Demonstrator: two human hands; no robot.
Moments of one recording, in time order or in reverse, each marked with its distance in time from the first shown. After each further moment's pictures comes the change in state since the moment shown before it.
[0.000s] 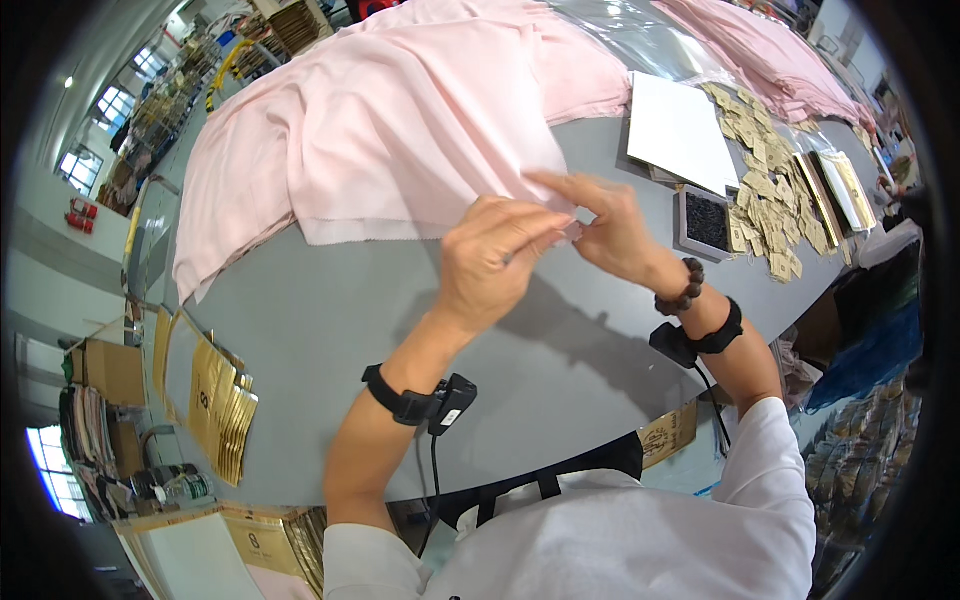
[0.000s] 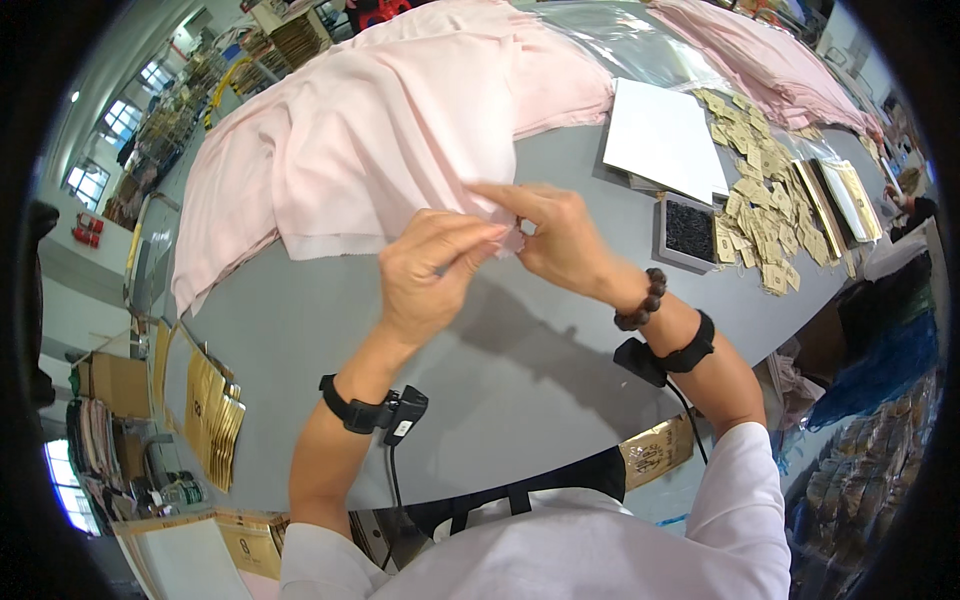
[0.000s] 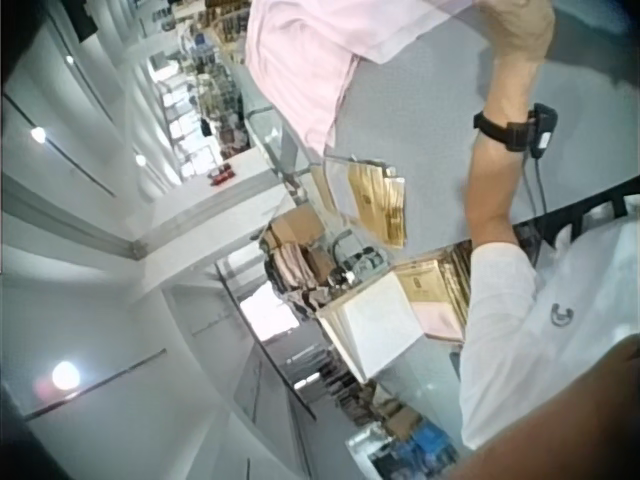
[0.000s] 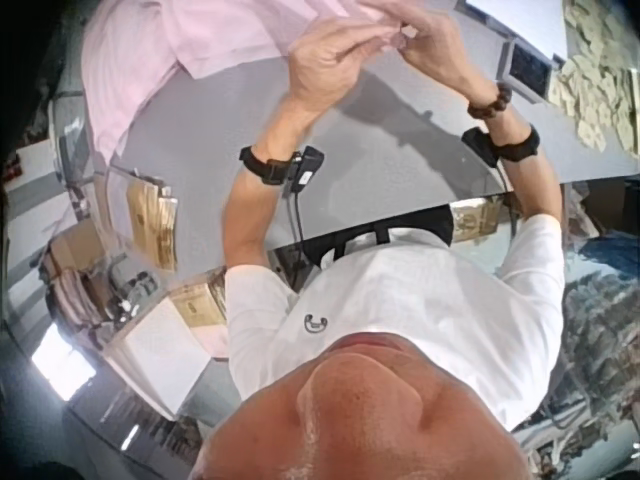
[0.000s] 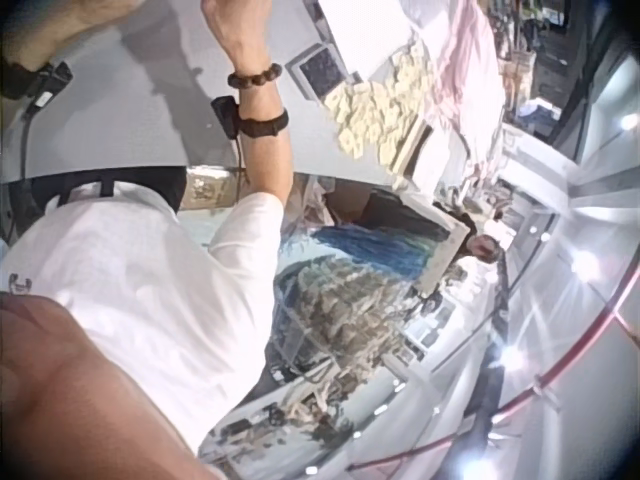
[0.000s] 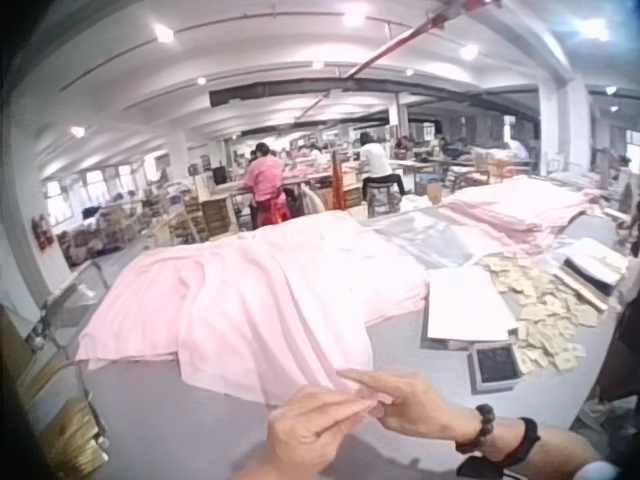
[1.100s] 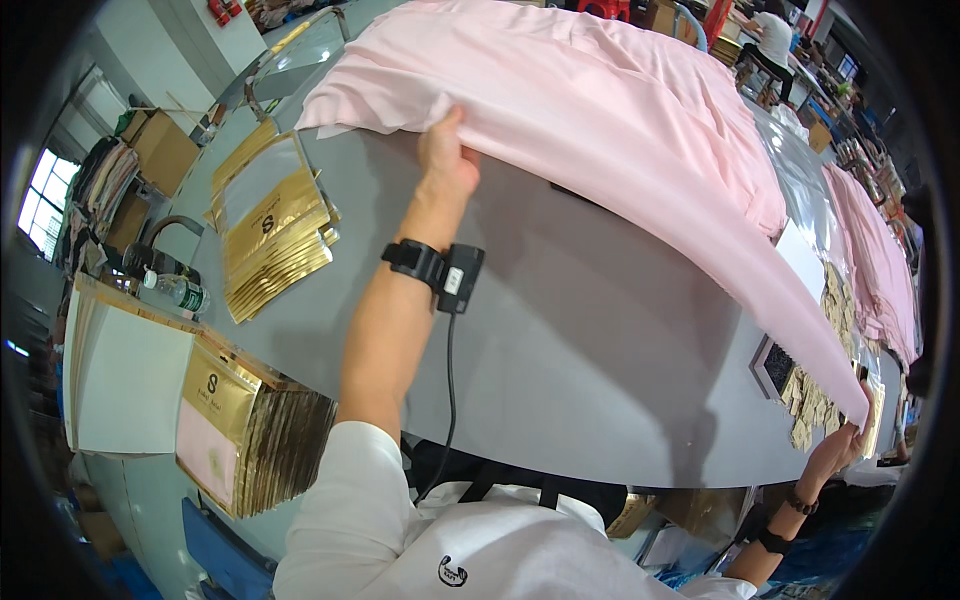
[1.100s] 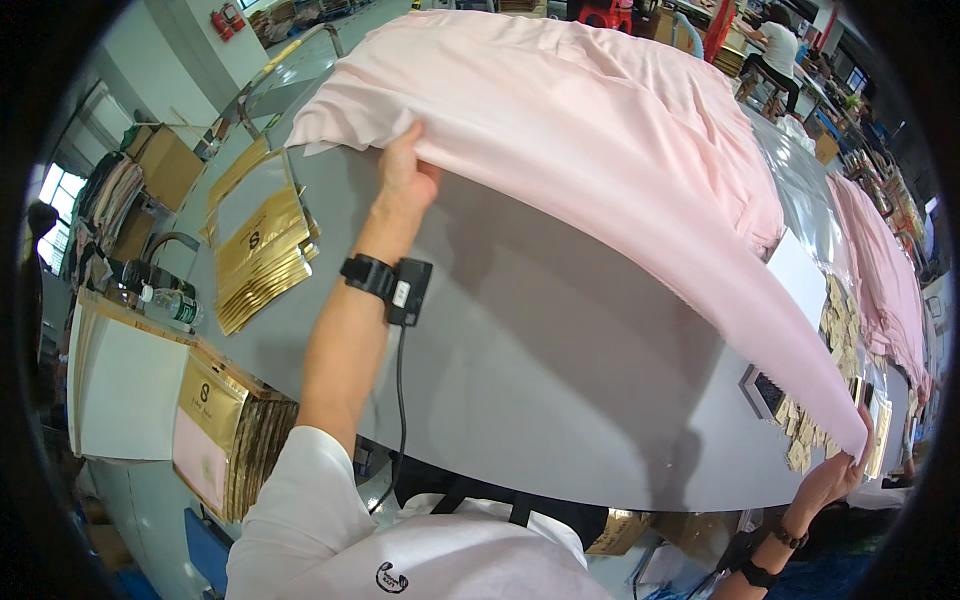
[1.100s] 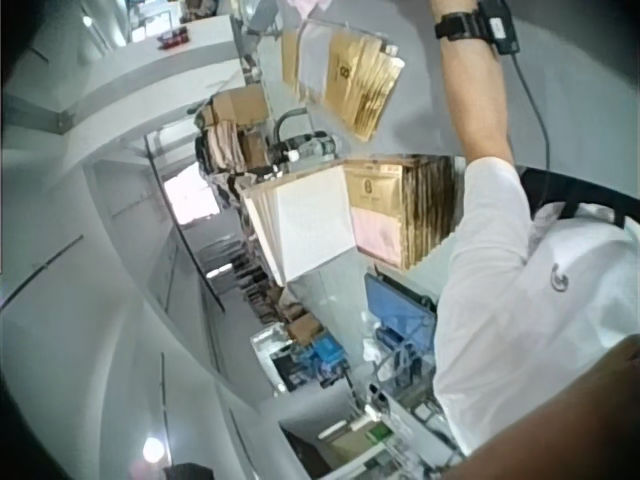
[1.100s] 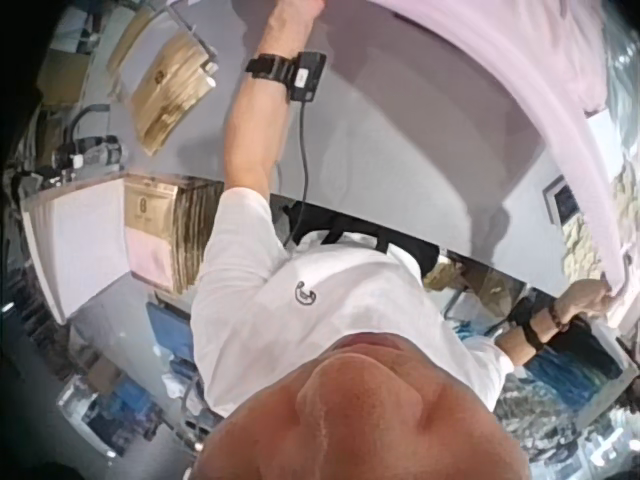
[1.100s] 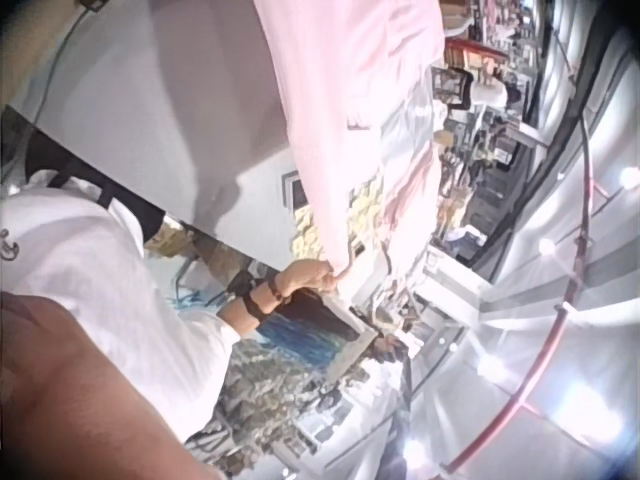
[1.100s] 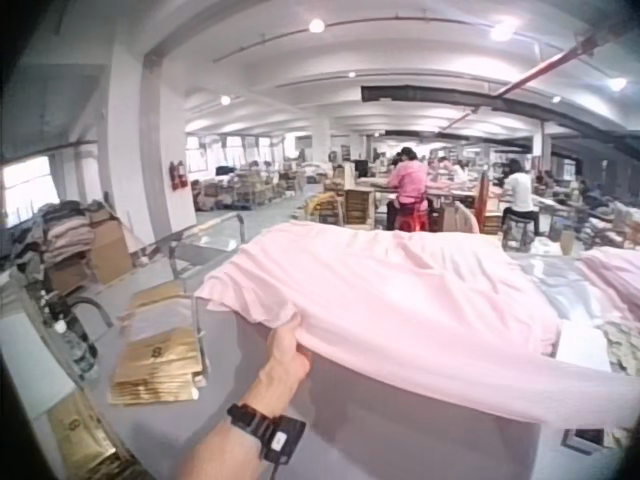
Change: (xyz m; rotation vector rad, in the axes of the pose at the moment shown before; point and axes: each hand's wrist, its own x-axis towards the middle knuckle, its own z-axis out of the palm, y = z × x) left_hand -0.042 -0.125 -0.219 -0.878 1.279 -0.835; right_hand -0.140 0.028 -0.235 -0.304 0.612 0.237
